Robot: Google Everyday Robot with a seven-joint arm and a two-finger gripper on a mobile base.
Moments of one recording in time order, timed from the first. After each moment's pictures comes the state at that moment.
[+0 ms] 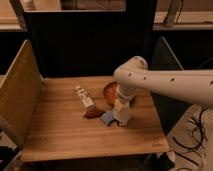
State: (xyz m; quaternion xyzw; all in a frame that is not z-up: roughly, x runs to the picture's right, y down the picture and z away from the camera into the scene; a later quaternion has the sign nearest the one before) arm 0.091 0.075 0.734 -0.25 0.09 0.34 0.90
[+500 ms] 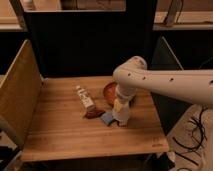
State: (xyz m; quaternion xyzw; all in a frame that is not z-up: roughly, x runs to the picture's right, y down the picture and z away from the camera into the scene) arm 0.090 0.075 0.733 -0.25 0.09 0.34 0.90
